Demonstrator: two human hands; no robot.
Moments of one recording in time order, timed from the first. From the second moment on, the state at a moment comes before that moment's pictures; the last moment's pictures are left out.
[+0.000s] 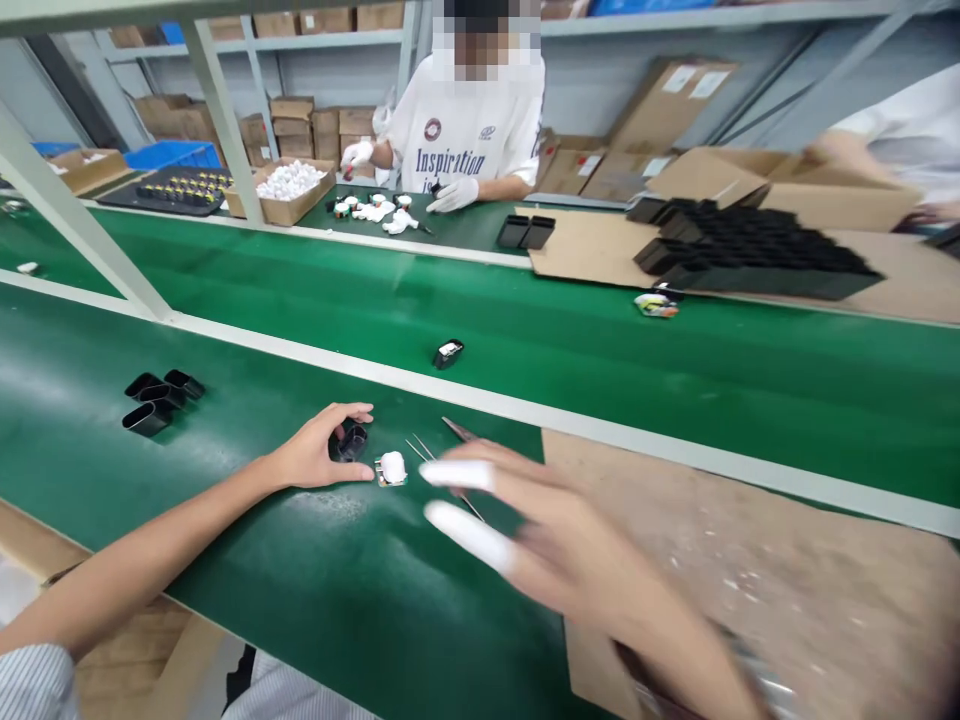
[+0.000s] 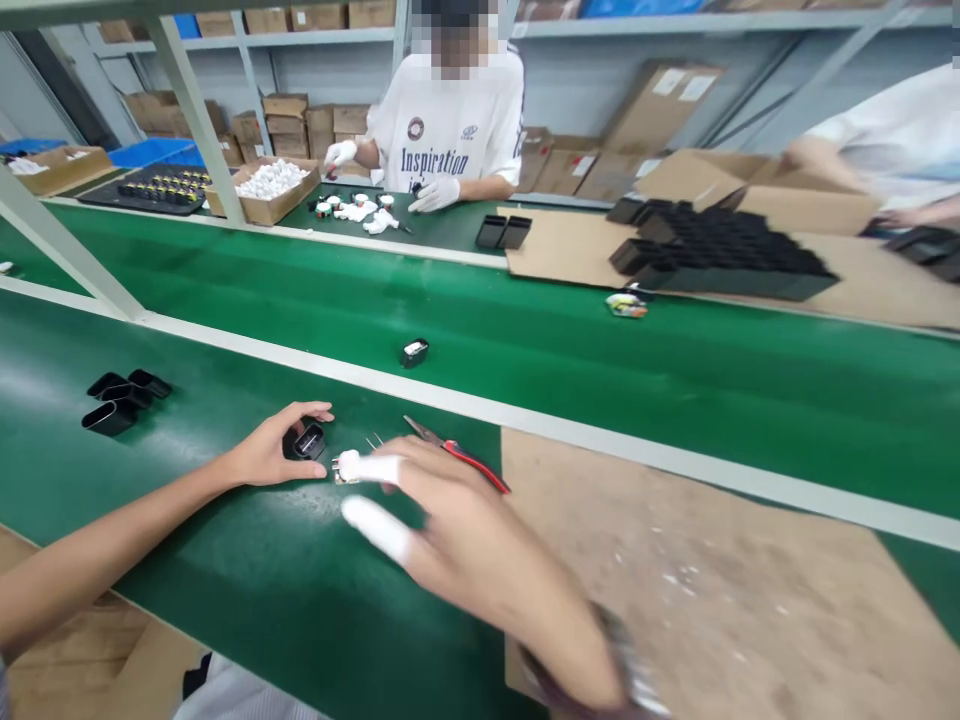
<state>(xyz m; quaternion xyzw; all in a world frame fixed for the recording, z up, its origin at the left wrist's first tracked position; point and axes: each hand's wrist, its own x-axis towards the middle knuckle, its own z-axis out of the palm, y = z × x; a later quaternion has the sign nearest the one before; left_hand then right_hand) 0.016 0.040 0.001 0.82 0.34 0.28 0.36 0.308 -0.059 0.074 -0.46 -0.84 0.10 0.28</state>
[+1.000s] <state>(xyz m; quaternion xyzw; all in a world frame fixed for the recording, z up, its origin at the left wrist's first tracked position) -0.001 0.015 -0.003 0.85 0.31 0.26 0.33 0.241 -0.056 0.024 -0.43 -0.81 0.05 0.40</state>
